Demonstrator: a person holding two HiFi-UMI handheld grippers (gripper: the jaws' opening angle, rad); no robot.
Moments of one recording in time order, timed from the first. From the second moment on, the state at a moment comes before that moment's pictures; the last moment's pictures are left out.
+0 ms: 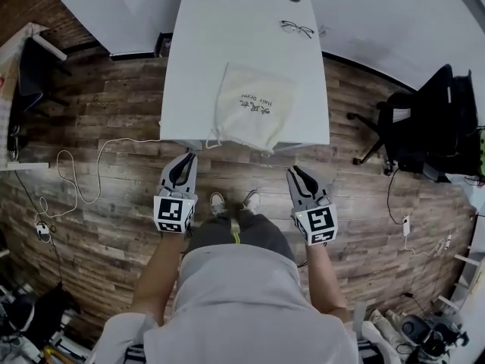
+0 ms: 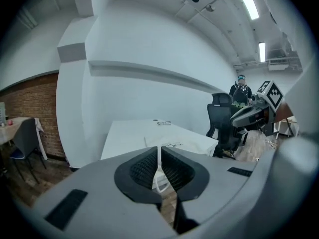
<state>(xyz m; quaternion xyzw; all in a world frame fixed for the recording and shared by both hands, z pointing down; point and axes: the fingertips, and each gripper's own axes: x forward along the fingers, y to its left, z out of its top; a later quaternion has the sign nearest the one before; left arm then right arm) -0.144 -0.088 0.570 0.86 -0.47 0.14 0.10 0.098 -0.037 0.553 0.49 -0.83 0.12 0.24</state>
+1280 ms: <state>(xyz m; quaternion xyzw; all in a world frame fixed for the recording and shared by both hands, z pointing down) -0.102 -0.147 0.757 0.84 -0.49 0.14 0.19 0.108 -0.109 0.886 0.52 -0.76 0.27 0.28</state>
